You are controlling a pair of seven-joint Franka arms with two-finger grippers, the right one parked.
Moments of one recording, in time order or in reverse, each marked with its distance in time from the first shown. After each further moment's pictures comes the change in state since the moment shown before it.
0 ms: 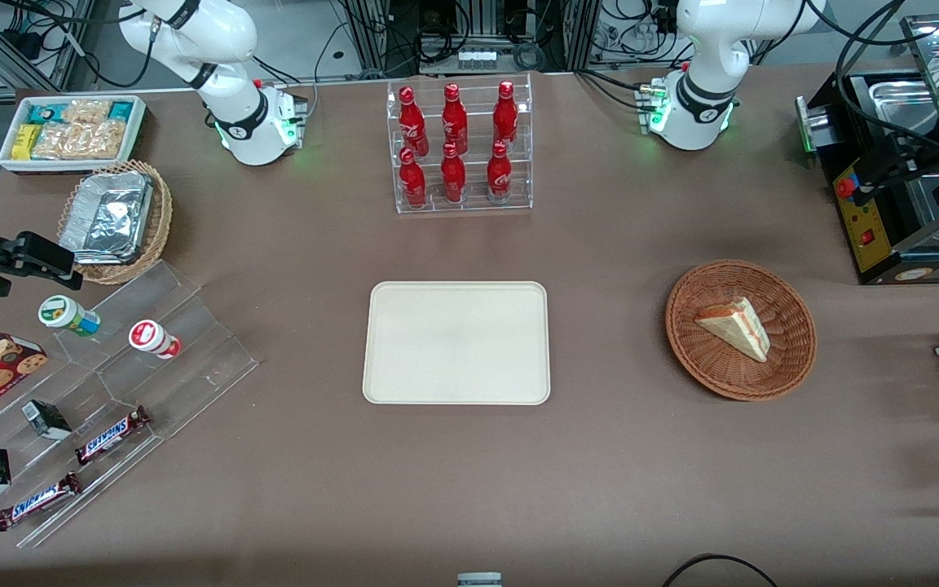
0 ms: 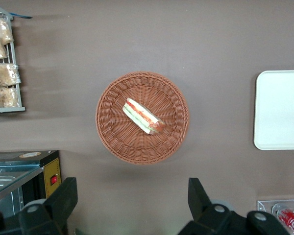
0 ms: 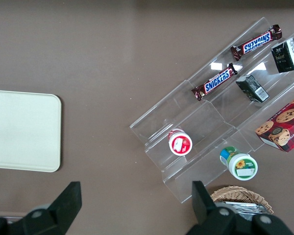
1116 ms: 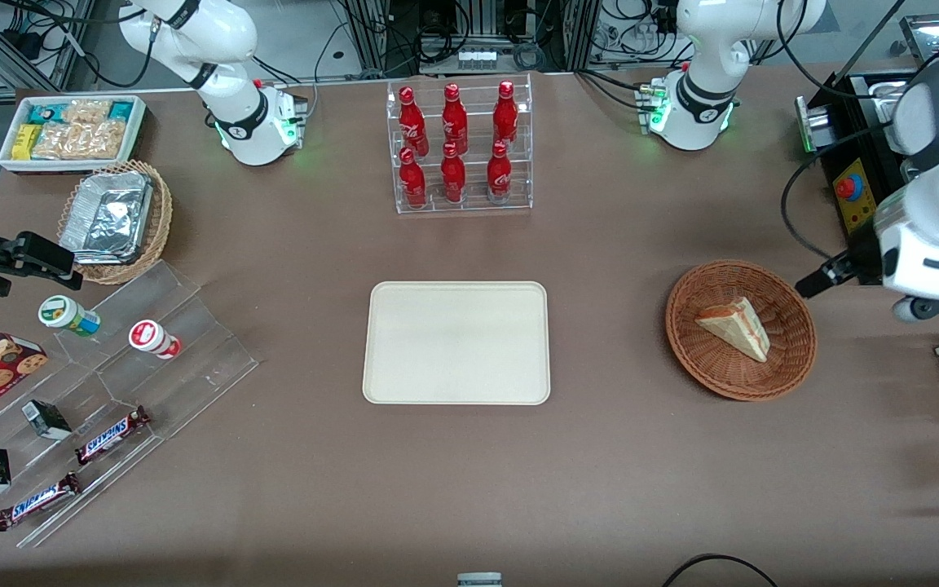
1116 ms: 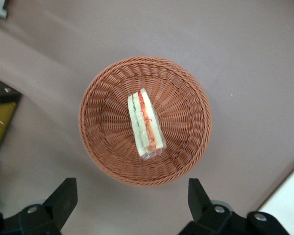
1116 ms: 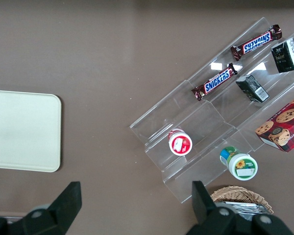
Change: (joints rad) arm 0.004 0.159 0.011 -0.291 0.013 0.336 -0.643
